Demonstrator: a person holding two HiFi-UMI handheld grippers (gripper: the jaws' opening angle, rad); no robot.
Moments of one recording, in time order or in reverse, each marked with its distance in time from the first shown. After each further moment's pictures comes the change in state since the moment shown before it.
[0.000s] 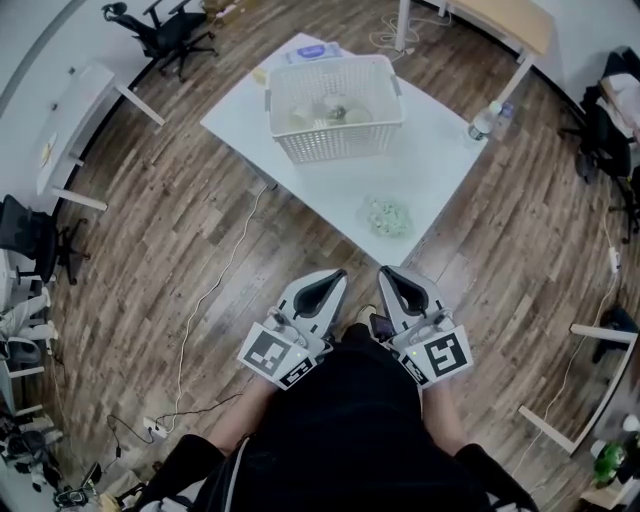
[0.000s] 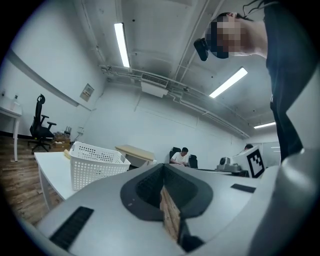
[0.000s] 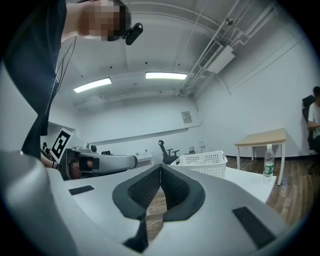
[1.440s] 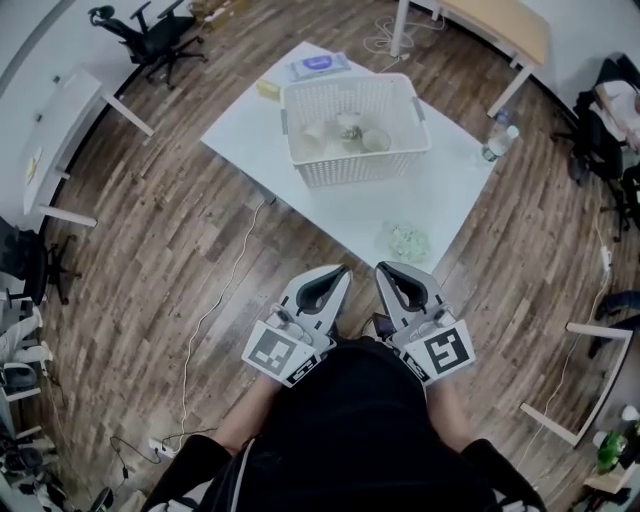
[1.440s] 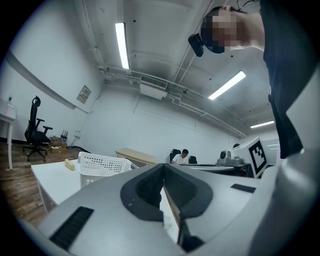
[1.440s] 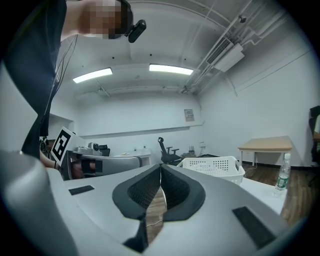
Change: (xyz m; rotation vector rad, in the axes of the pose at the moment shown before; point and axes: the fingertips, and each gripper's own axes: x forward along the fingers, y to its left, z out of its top) left arm 0.005 0.111 0.037 0.029 -0.025 -0.041; right arm 0.121 0.010 0.021 -0.064 0.038 -0.011
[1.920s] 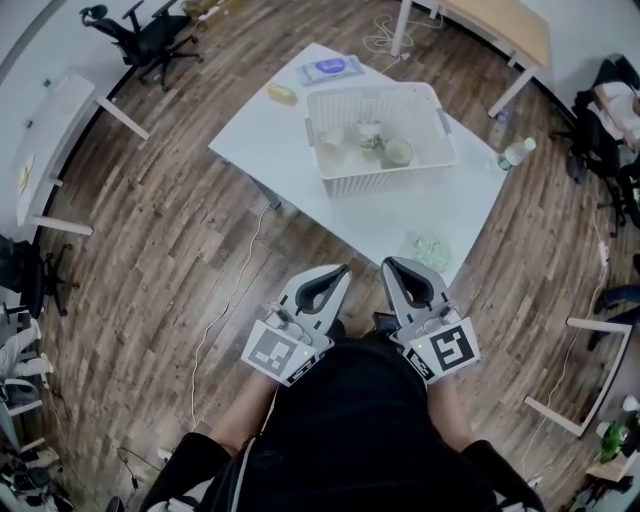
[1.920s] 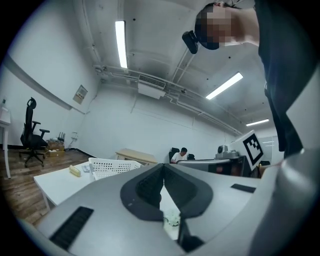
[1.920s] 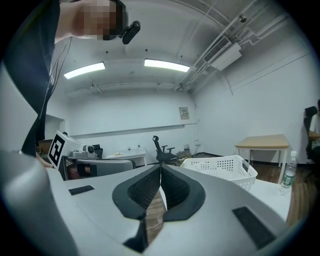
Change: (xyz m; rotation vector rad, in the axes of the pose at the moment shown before) left arm -0.026 0.083 0.018 0.032 0.018 -0.049; right arm 0.081 0.015 0.009 0.021 0.031 -0.078
